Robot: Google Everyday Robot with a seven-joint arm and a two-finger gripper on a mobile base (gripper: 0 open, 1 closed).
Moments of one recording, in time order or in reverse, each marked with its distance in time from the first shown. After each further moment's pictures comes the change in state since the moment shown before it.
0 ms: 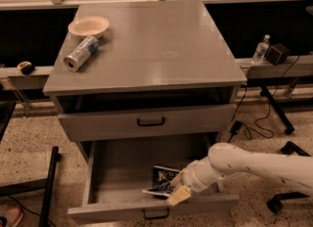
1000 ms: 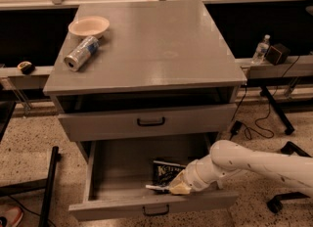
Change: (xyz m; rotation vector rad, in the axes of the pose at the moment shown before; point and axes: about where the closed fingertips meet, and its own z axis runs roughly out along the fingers) arm -0.002 0.003 -0.001 -0.061 -0.028 0.006
